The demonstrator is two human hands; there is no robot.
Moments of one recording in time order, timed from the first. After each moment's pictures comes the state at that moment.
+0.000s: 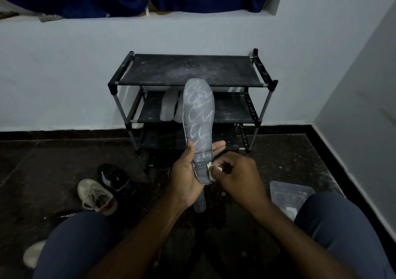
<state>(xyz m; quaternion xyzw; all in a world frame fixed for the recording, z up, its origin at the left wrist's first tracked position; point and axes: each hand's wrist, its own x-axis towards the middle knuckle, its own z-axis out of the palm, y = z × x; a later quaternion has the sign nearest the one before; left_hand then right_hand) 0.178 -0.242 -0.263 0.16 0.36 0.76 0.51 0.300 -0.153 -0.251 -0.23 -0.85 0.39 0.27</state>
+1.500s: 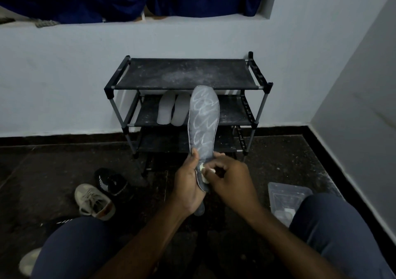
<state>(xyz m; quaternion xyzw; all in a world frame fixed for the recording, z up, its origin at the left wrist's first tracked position) 0.189 -0.235 -0.275 0.14 0.36 0.79 0.48 0.298 -0.164 -0.244 -0.22 -0.82 0.43 0.29</state>
